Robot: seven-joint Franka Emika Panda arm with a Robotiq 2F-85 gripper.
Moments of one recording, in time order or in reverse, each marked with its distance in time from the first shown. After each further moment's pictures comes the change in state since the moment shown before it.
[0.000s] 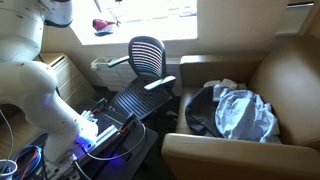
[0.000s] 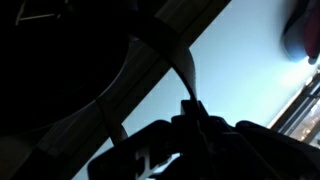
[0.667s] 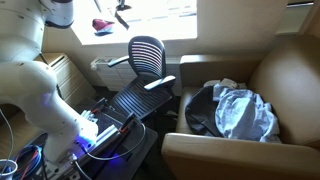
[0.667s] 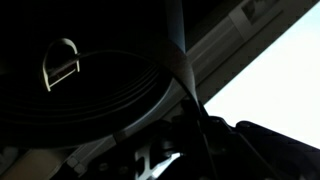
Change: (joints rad) arm 0.003 0.021 0.003 -0.036 -0.056 -0.165 -0.095
